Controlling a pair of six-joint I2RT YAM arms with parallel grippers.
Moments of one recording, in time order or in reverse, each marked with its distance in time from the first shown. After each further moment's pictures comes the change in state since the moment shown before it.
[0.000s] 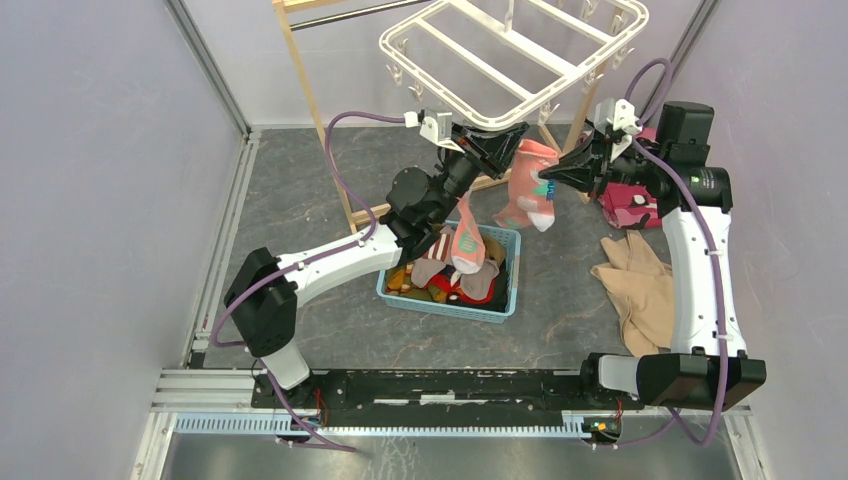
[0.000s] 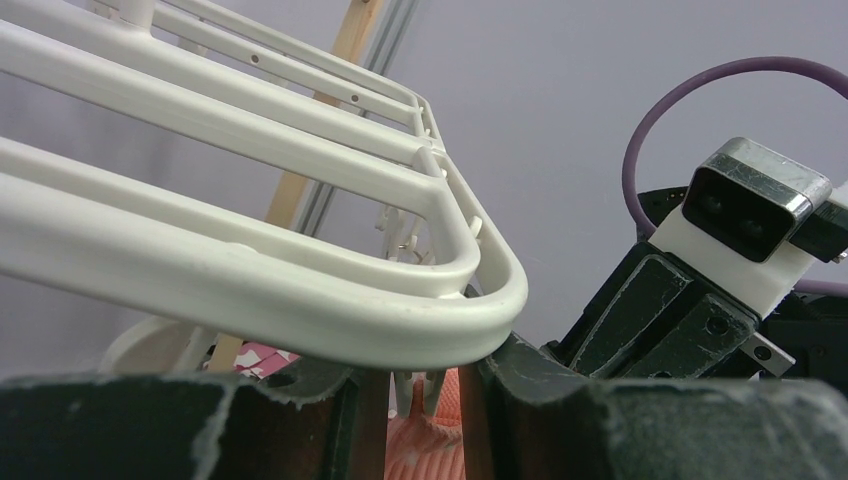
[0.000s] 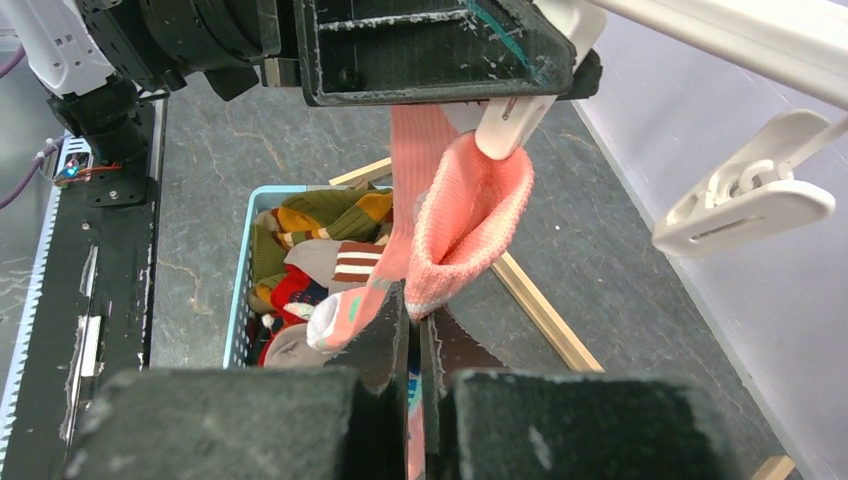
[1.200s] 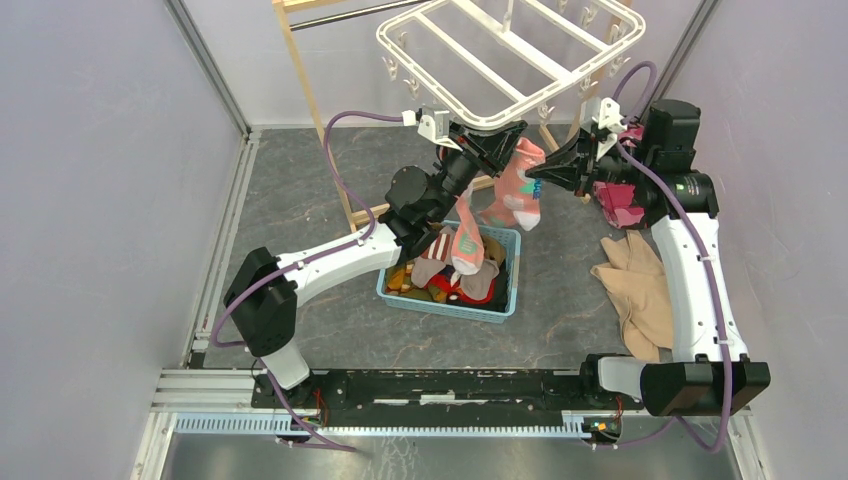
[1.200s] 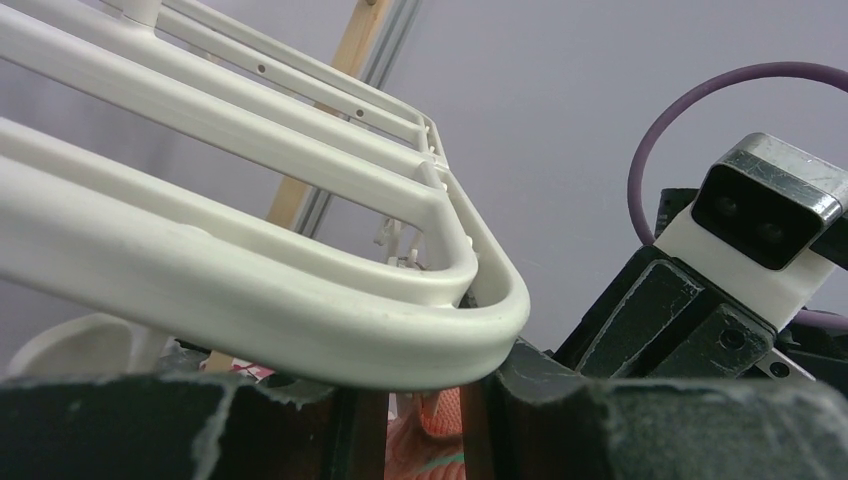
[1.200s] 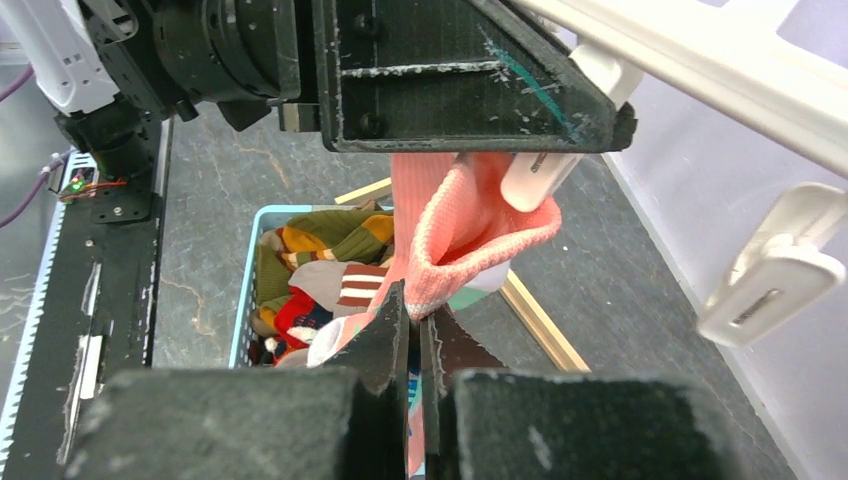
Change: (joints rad) left arm 0.008 0.000 0.000 0.000 0.002 -0.024; right arm 0.091 -0.034 -0.069 0.205 0.049 0.173
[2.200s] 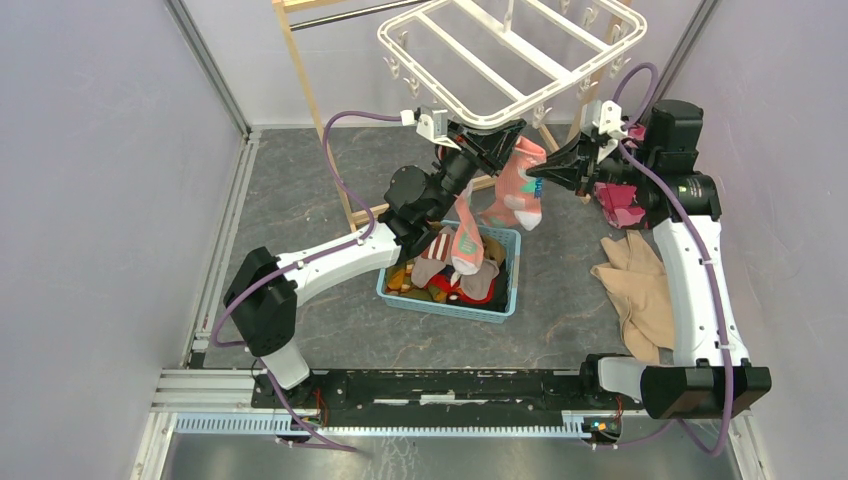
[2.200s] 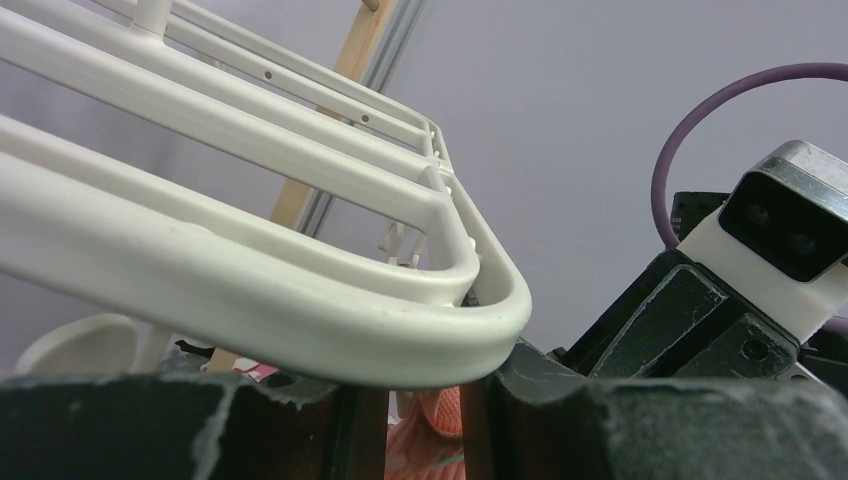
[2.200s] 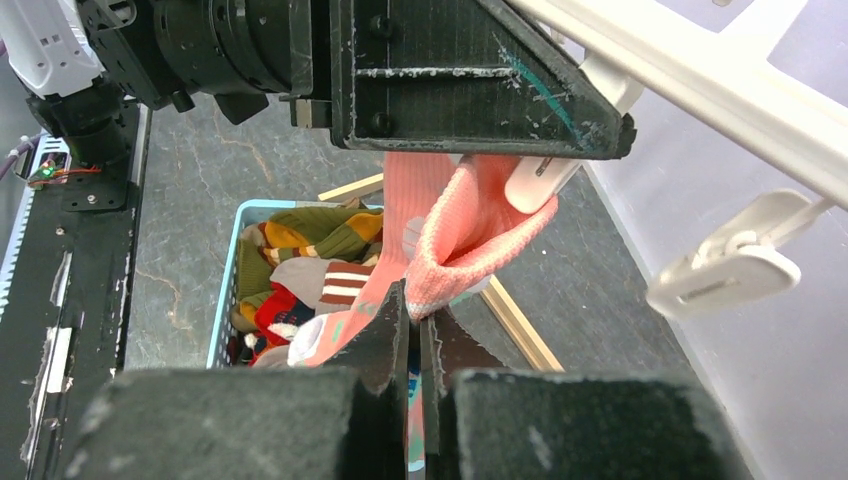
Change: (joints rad) left arm 0.005 0.000 0.000 0.006 -0.001 -0.001; right arm 0.000 -0.011 0.008 0.005 0.019 -0.042
